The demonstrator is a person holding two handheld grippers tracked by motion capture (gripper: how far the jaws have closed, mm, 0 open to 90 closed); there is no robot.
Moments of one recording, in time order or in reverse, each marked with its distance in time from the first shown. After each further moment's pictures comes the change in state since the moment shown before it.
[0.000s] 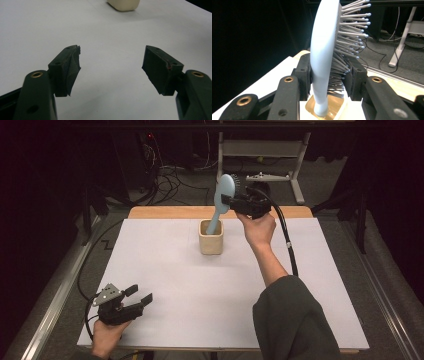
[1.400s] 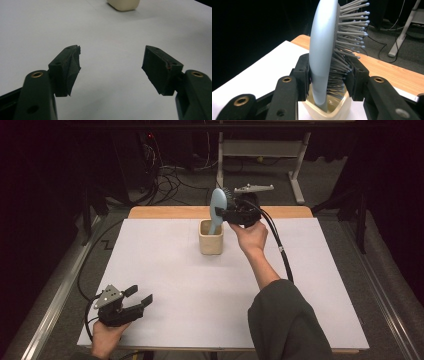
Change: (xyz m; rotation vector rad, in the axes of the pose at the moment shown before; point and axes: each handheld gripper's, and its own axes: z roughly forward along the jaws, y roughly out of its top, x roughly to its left) left arm -0.005 -0.001 -0.003 -0.005 0.025 0.033; right arm 0.004 -0.026 0.027 0.098 -0.010 -0.030
